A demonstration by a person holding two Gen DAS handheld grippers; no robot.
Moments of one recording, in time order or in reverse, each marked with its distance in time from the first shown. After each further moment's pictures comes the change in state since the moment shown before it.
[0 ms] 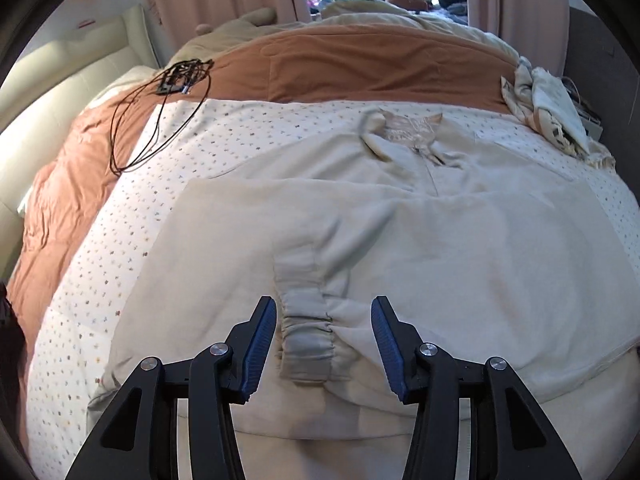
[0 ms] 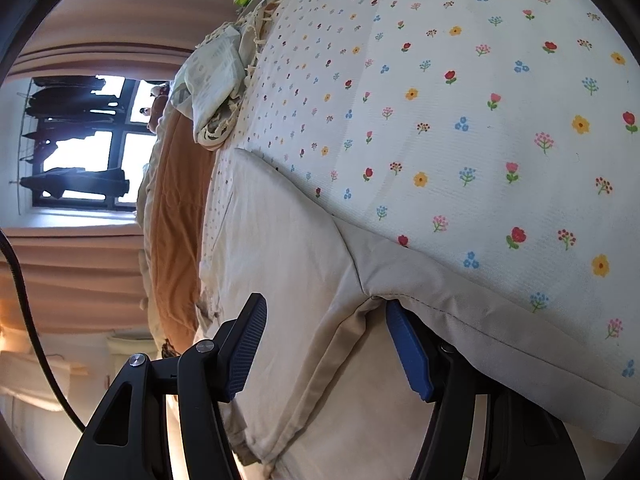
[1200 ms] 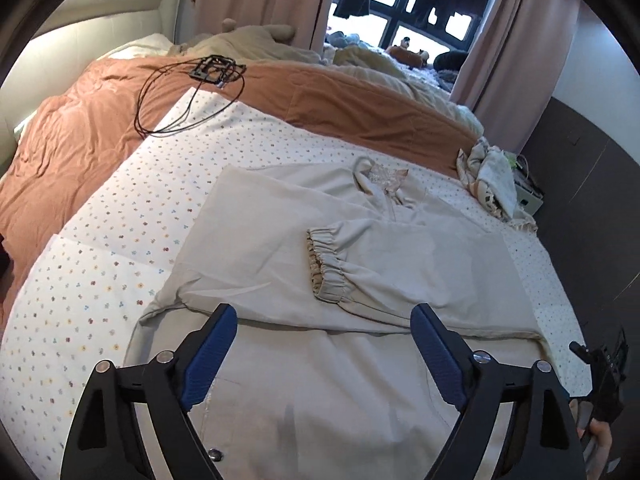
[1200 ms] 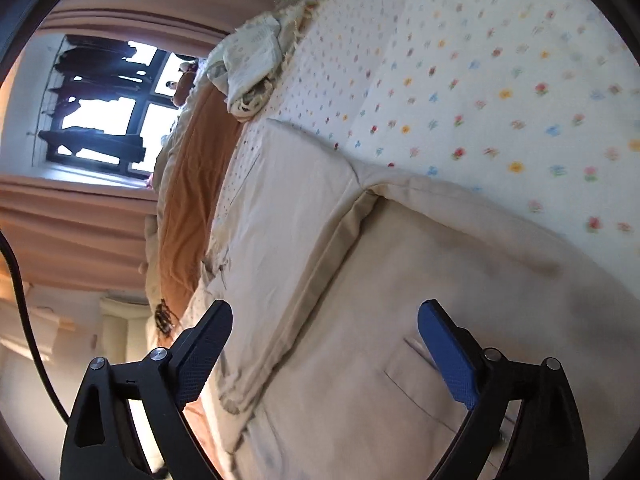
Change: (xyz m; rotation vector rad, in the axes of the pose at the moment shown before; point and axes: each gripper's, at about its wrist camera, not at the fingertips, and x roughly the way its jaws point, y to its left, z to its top) left arm -0.147 0.110 -0.058 -0.213 -0.088 -0.277; right arm -0.079 0.007 -0.072 -0.200 -0.039 -0.012
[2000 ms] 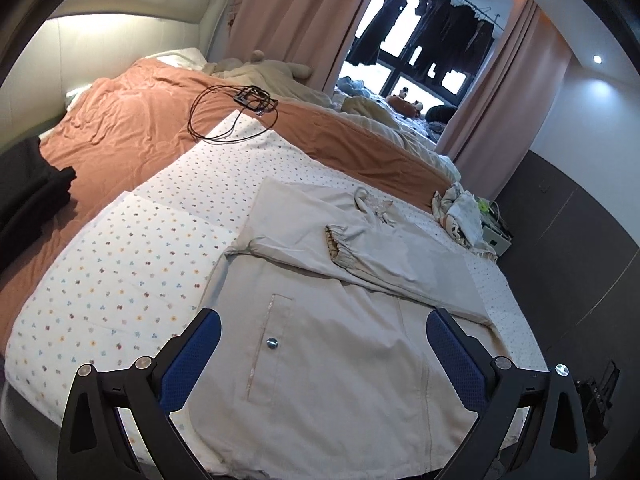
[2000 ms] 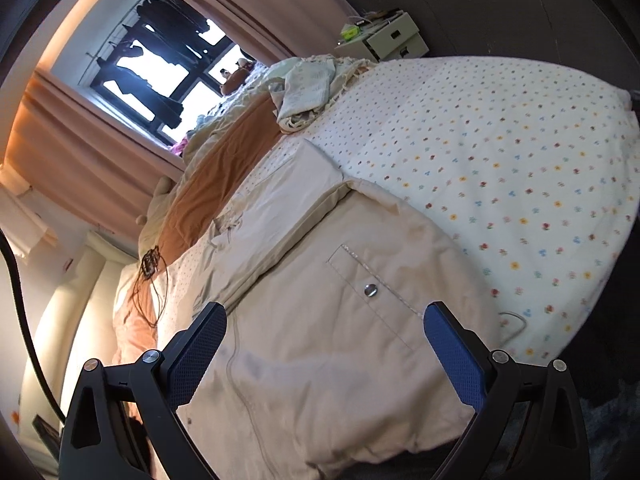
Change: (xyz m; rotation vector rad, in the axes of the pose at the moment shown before) left arm -0.169 0.067 -0.096 -0.112 -0.137 -0.082; right arm -0.184 -0.011 -0.085 -0.280 -0.126 -0.047
